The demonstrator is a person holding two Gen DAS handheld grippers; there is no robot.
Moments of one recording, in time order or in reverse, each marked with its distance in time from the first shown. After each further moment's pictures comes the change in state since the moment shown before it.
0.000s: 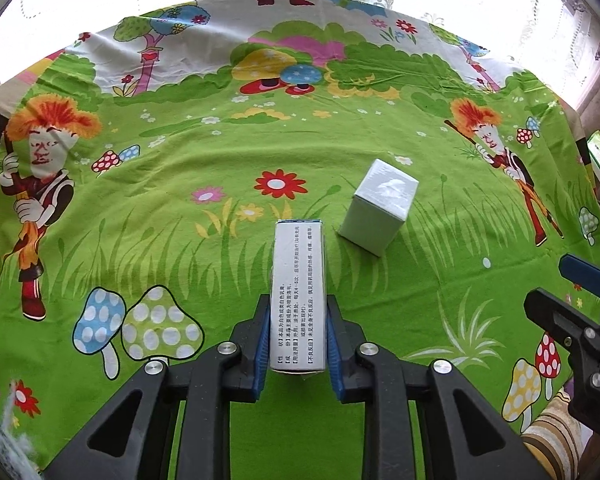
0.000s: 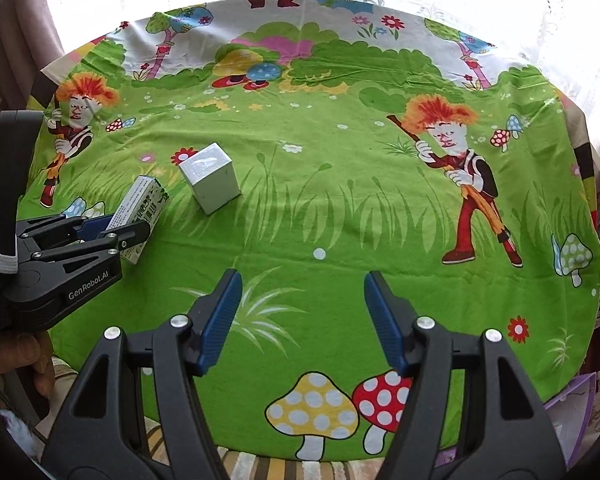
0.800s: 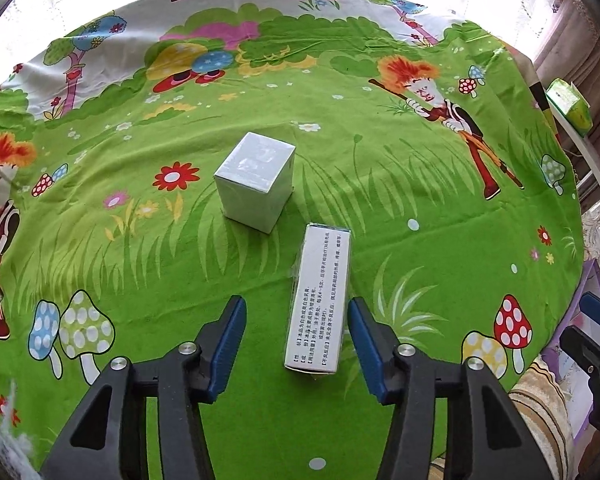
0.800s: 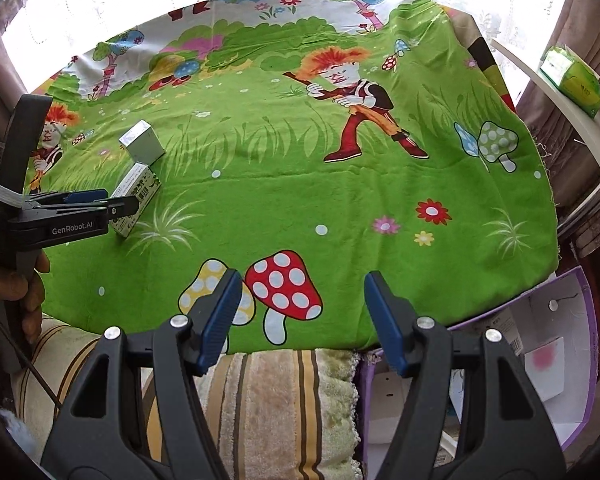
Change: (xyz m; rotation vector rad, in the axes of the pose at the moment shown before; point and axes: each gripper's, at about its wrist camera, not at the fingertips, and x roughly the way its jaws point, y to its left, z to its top) left arm 0.002 -0.064 -0.007 0.156 0.082 -0.111; right arm -0.053 -0.078 -0.089 0.219 0.022 -0.071
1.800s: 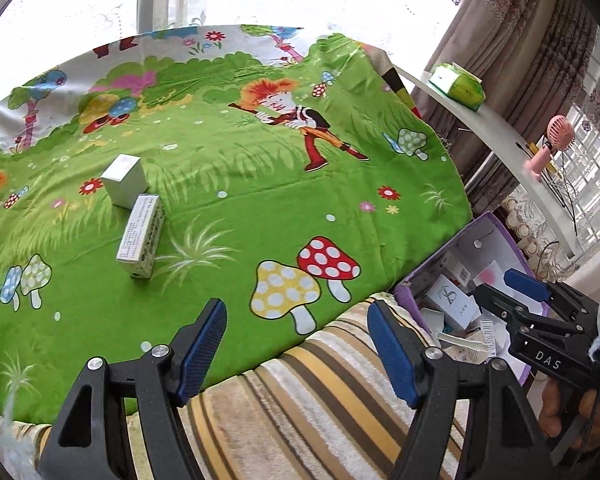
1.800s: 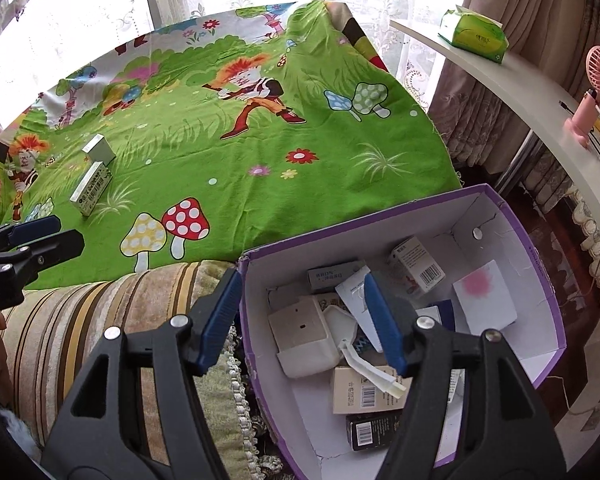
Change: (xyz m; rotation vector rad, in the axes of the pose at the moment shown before) left arm -0.093 -0.102 -0.067 0.100 -0.108 -0.185; right arm -0.072 -0.075 -0.076 0.148 -0.054 -0.119
